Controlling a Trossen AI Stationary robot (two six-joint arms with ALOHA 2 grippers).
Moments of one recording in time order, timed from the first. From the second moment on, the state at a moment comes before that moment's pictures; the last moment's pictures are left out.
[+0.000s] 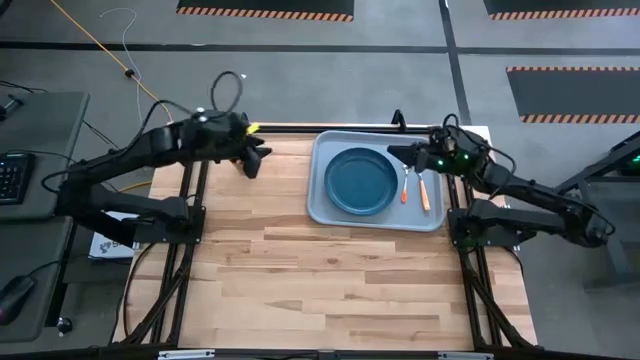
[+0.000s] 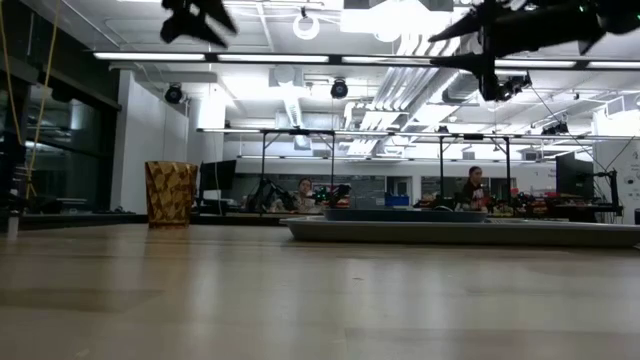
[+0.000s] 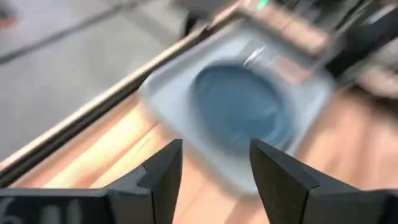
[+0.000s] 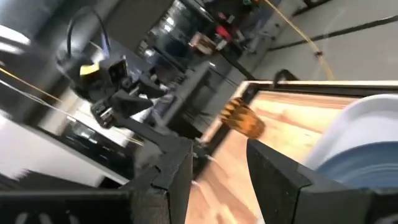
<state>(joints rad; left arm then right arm) 0.34 1.04 1.20 -0.76 -0.15 -0.33 -0.53 0.74 0.54 0.16 -0.23 0.83</state>
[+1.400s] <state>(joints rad) 0.72 1.49 0.99 -0.91 -0.09 -0.36 -0.52 0.90 0.75 -0.17 -0.21 0.65</state>
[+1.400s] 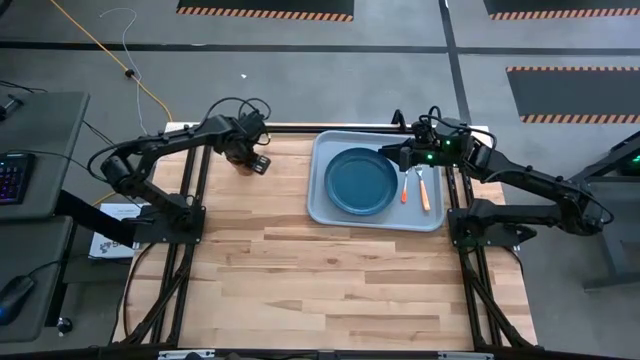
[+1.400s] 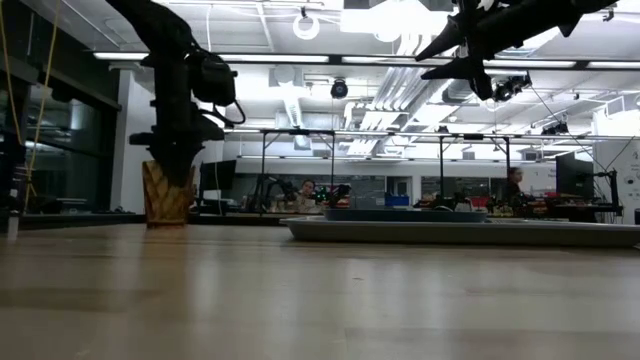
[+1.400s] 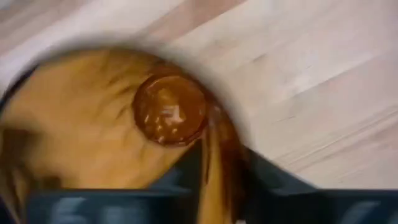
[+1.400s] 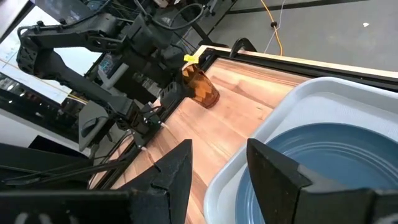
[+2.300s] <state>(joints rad) 0.46 2.18 2.05 -0.87 -0.11 -0.07 -0.52 0.90 0.75 -0.07 -0.17 0.68</state>
